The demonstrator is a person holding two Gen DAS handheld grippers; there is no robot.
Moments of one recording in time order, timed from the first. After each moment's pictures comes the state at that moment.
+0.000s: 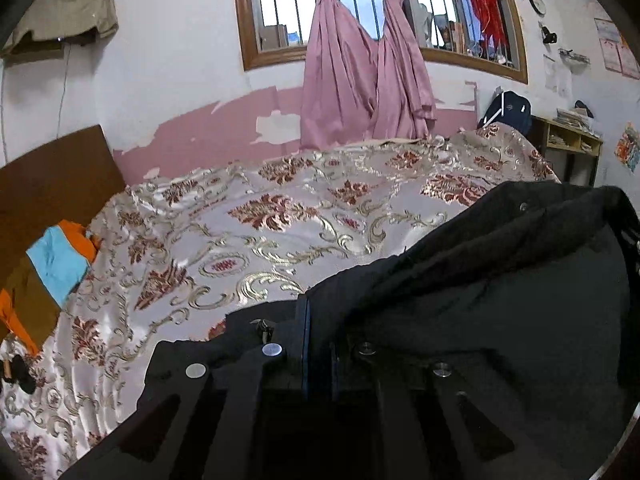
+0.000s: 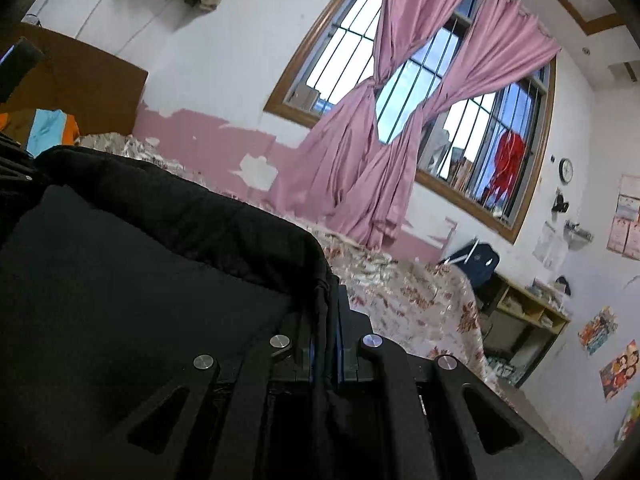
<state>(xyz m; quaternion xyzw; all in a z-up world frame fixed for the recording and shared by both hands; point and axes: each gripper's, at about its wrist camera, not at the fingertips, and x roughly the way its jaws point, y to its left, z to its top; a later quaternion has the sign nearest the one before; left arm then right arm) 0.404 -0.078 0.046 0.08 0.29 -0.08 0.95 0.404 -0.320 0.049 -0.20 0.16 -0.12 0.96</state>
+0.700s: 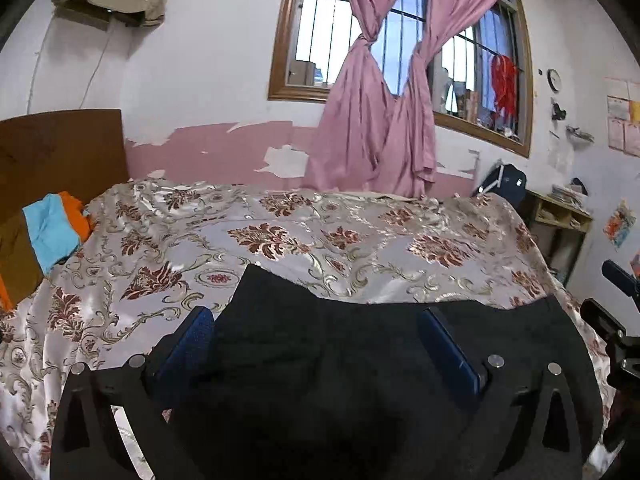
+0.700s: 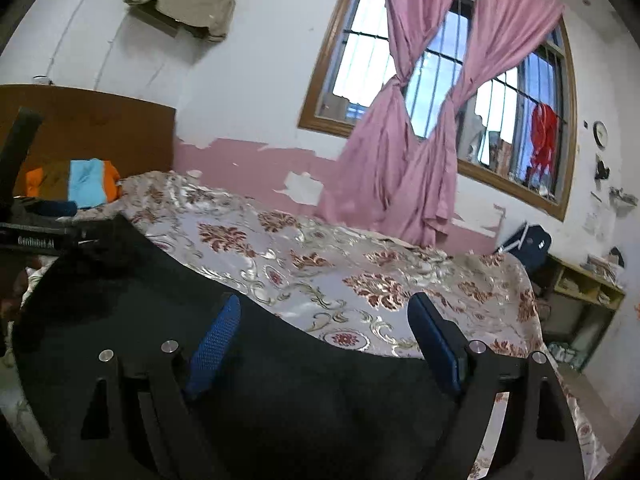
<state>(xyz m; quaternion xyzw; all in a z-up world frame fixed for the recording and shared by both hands) 0.358 -0.049 0.067 -0.02 0.22 -0.09 0.97 0.362 -0.329 0.054 -0.13 0.14 -0.01 0.98</state>
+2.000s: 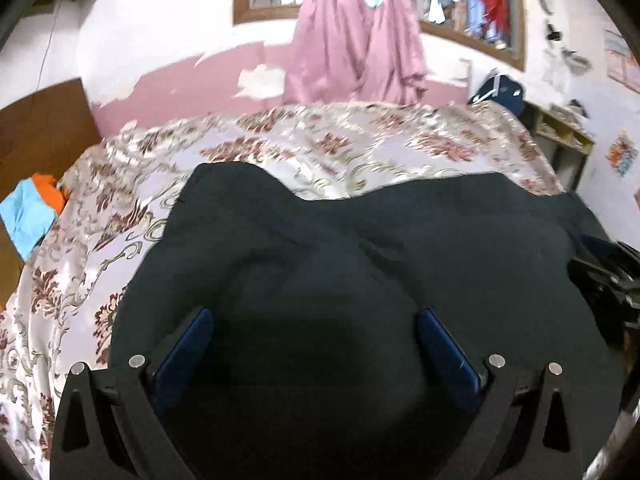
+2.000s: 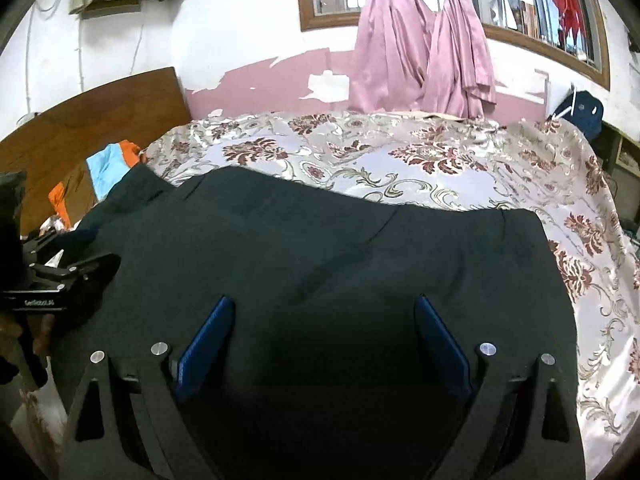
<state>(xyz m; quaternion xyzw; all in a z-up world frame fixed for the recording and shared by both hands) 0.417 -0.075 -0.014 0.05 0.35 -0.10 0.93 0.414 -0.370 -0.055 0.02 0.33 0.05 0.94</state>
